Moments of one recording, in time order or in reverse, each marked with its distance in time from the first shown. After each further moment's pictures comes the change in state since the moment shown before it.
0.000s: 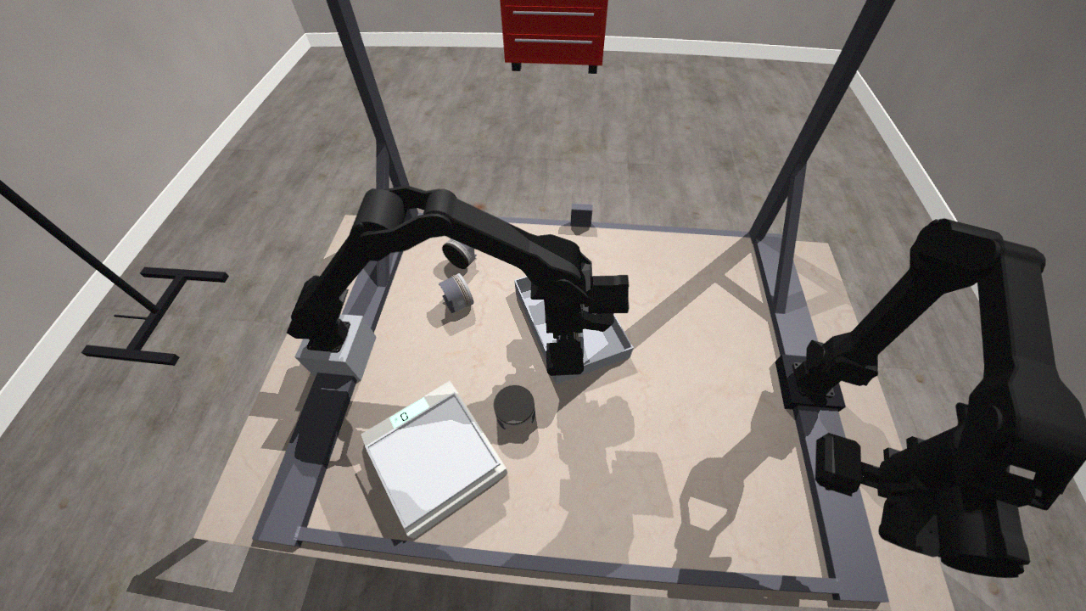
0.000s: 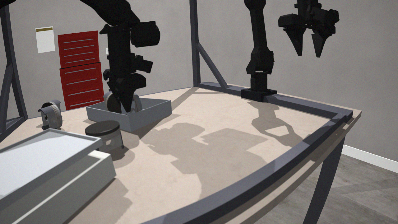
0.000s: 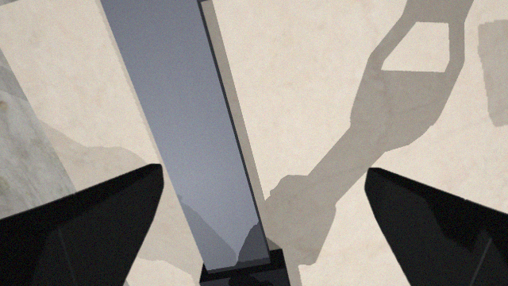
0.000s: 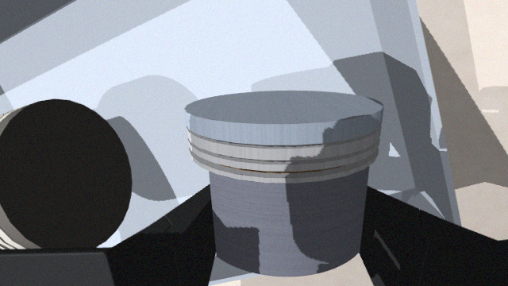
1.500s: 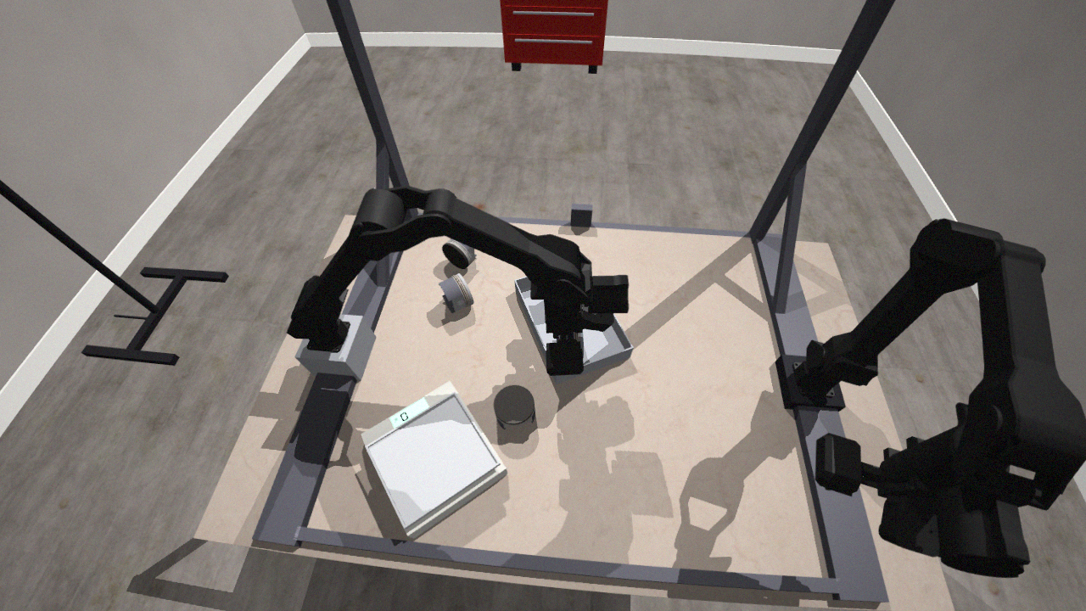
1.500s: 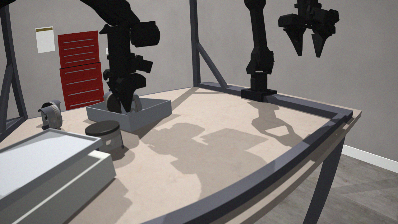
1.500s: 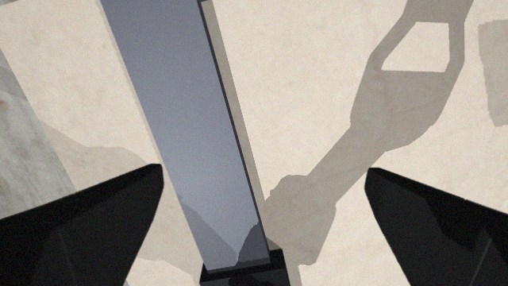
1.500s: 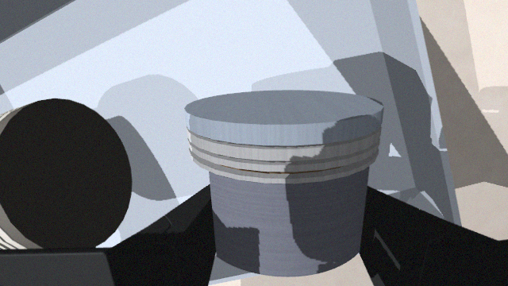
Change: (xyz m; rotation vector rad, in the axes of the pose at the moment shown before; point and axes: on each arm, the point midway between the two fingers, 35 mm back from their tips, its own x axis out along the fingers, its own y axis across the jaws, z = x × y) left arm 0.000 0.000 0.000 0.000 0.000 0.000; right arm 0.000 0.000 0.000 0.000 0.000 0.000
